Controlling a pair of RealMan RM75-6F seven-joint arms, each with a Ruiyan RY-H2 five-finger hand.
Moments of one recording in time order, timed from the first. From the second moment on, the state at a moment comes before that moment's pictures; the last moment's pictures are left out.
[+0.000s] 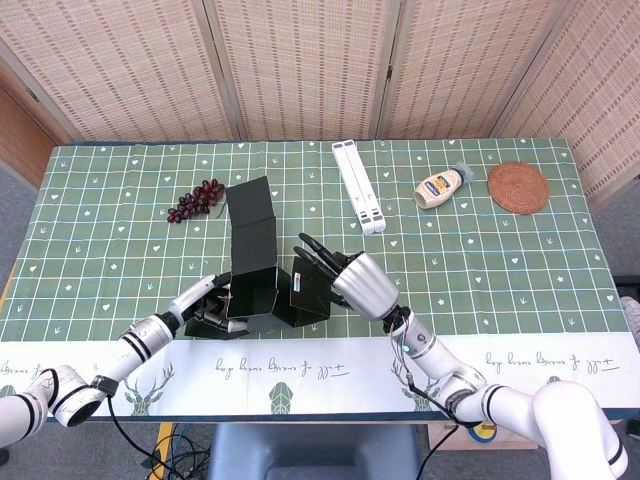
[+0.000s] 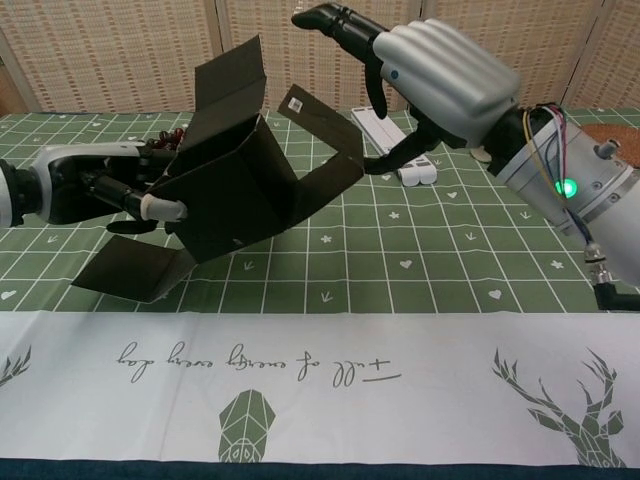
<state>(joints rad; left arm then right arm) -0.81 -1.36 -0.01 -1.34 1.58 0.82 -1.28 0.82 -1.81 0.13 -0.98 -1.70 1.45 -0.01</state>
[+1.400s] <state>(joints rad) -0.81 -1.55 0.00 -1.23 1.51 0.79 -0.98 0.92 -1.85 0.01 -0.92 -1.80 1.24 -0.05</state>
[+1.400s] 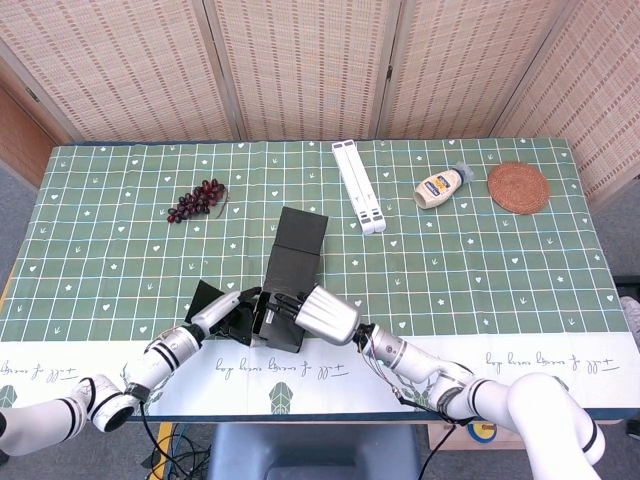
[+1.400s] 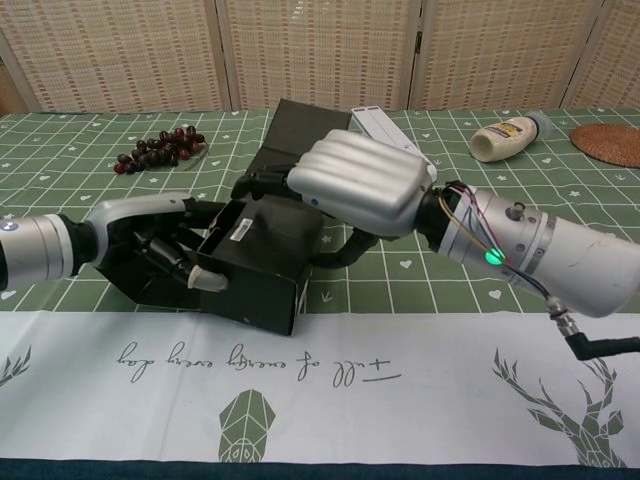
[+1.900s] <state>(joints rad) -0.82 -1.56 0.00 -1.21 1.52 0.79 -1.00 0.93 -1.83 0.00 -0.95 -1.79 1.19 -0.07</state>
